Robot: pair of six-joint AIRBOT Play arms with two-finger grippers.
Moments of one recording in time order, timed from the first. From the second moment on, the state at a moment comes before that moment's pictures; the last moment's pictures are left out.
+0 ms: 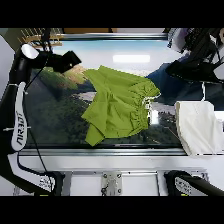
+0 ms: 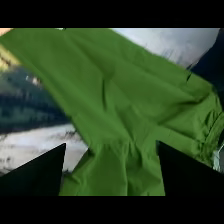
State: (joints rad) left arm 0.01 -1.67 1.73 0.98 -1.11 -1.56; right arm -0.08 -1.20 1.36 -1.17 0.99 1.60
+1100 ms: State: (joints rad) left arm -0.02 -1.58 0.96 0.69 -0.88 -1.52; right arm -0.09 -0.98 1.22 -1.11 1.11 1.54
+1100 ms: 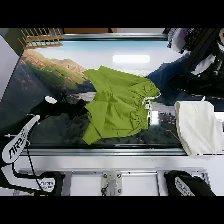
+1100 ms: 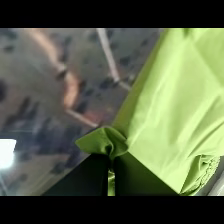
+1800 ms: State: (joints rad) left arm 0.18 -1.52 1.45 1.05 -1.05 -1.49; right arm -0.09 -0.98 1.22 -1.11 1.11 1.54
